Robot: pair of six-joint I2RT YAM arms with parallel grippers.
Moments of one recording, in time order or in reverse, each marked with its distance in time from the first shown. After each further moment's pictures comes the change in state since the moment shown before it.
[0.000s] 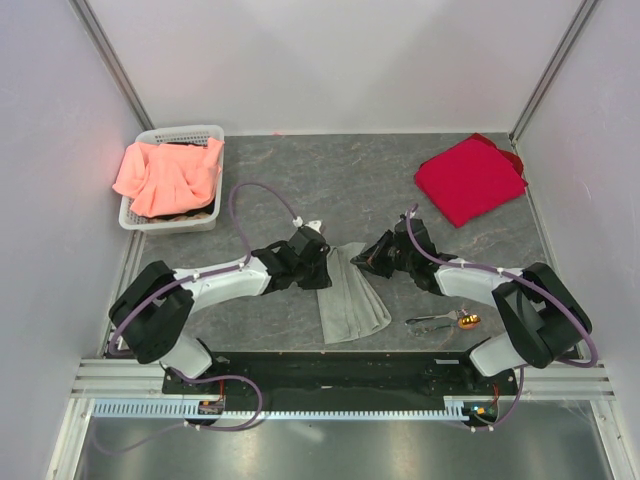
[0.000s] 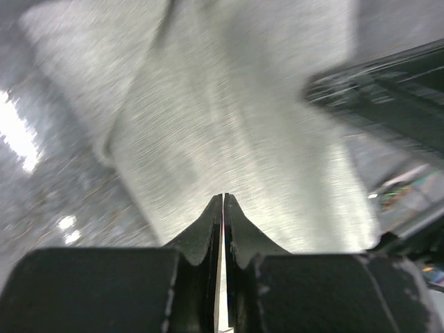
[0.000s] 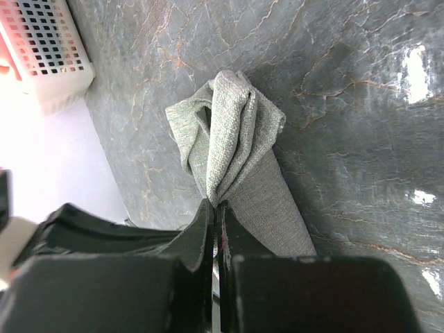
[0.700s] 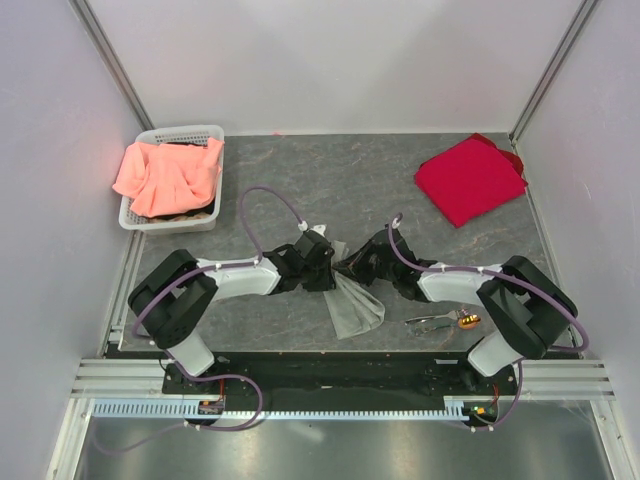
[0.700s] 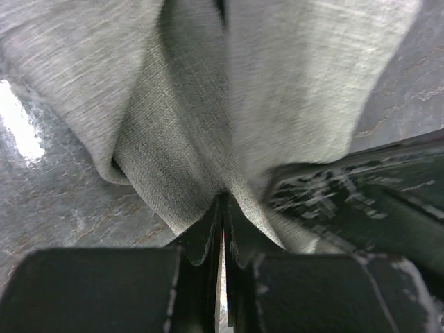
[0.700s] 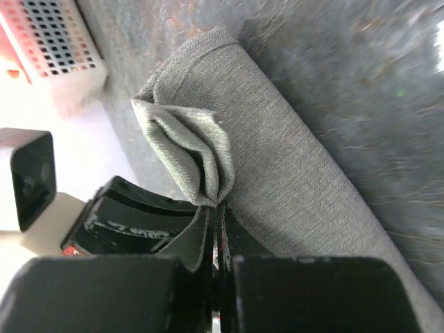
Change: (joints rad) left arm 0.005 0.129 -0.023 0.115 0.013 -0.001; right arm 0.160 0.068 0.020 0.068 0.123 0.197
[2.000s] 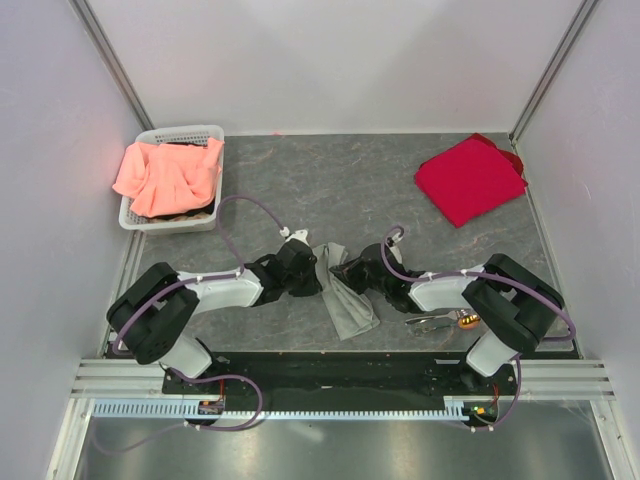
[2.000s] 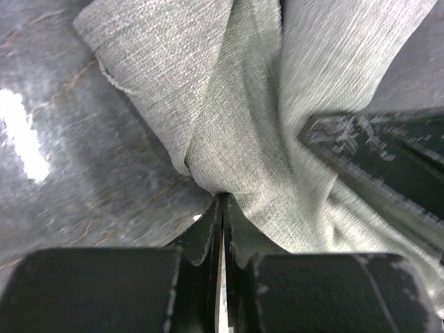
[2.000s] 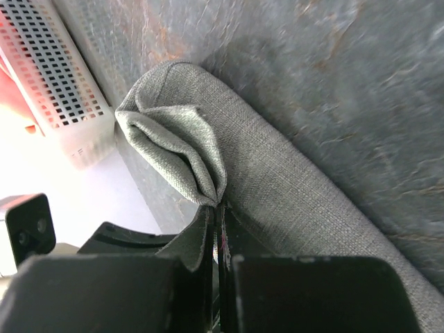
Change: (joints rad) left arm 0.037 -0.135 -0.175 0.090 -0.047 -0.003; right arm 0.121 0.067 -0.048 0.119 0.244 0.235
